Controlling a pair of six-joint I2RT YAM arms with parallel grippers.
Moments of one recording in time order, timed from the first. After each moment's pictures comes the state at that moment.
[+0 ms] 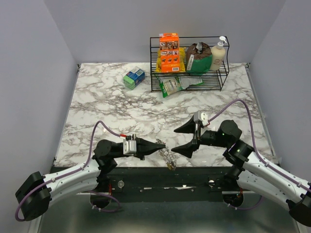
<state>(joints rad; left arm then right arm) -0.92 0.75 0.20 0.95 0.60 -0.06 0.77 0.73 0.51 0.21 -0.65 0.14</state>
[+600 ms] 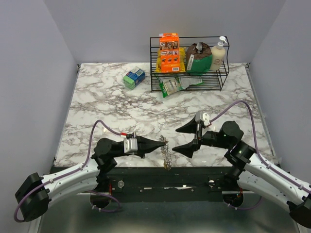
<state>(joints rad) -0.92 0.74 0.23 0.88 0.57 -0.03 0.77 0.70 0.50 0.18 -0.61 0.14</state>
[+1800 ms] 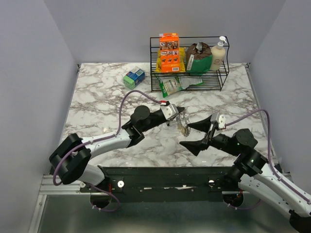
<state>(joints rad) -0.88 1.36 0.74 0.76 0.28 0.22 0.77 0.49 0.49 0.06 -0.37 0.13</state>
